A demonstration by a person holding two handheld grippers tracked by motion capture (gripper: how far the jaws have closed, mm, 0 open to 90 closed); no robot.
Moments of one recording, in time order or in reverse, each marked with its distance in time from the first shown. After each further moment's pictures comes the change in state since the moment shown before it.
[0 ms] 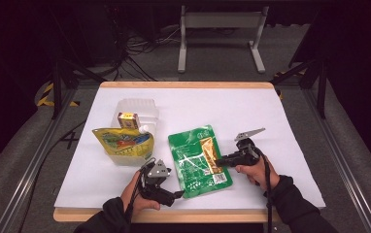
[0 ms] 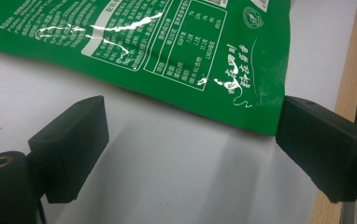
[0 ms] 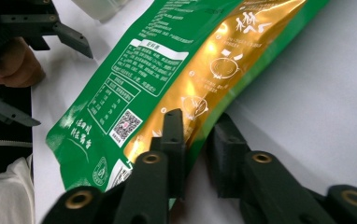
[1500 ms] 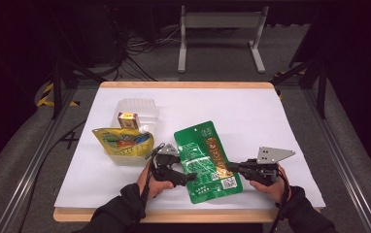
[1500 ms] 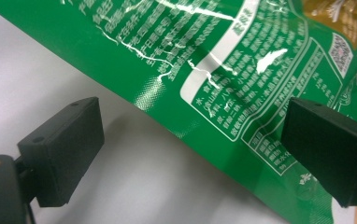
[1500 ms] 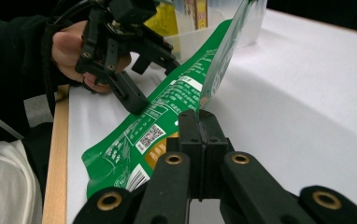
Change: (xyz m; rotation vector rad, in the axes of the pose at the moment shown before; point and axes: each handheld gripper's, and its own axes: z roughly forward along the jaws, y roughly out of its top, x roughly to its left) left arm 0.027 0.036 0.037 -0.049 -0.087 -0.208; right arm 0.056 -0.035 -0.050 -0.314 -0.071 -0.417
